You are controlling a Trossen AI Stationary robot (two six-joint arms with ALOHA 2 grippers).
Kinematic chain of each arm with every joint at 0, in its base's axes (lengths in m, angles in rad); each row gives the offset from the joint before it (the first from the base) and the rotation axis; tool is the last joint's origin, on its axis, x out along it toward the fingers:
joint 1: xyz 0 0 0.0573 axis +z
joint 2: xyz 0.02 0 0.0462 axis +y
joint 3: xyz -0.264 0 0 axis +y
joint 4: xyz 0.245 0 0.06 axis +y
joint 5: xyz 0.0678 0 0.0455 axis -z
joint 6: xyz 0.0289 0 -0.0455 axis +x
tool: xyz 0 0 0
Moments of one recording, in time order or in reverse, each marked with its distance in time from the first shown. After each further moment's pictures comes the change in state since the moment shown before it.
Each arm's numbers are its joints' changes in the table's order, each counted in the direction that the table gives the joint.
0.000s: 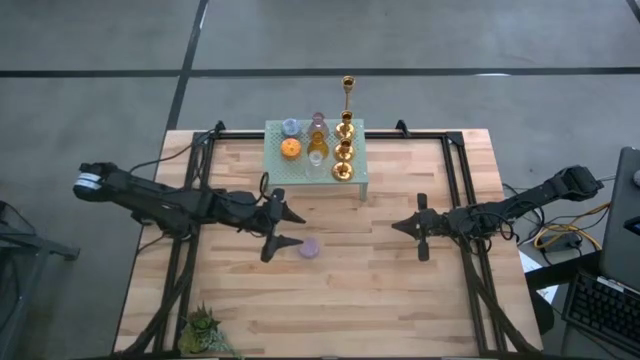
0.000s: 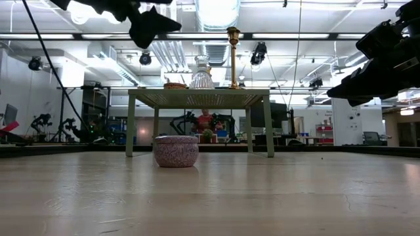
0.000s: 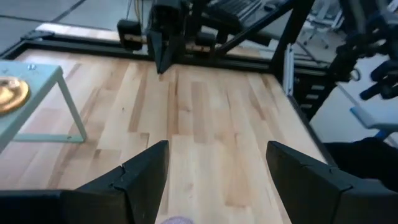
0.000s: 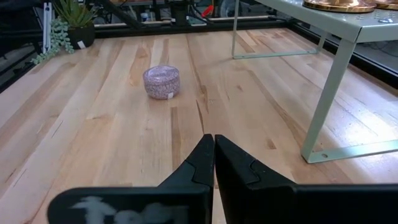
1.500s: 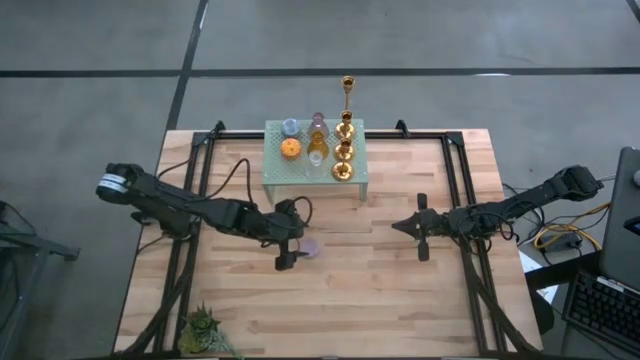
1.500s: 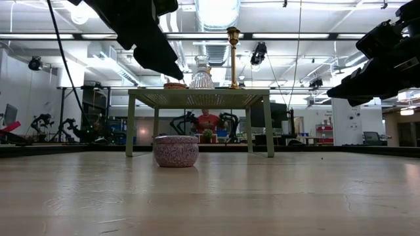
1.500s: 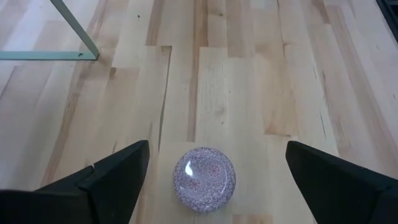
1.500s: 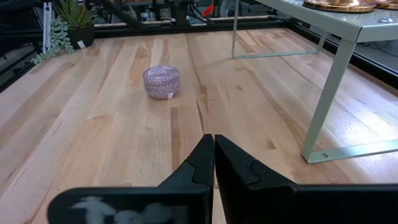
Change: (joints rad) left arm -0.059 0.272 -0.188 0.332 -0.150 0.001; right arm 0.000 0.000 0.000 0.000 0.000 0.000
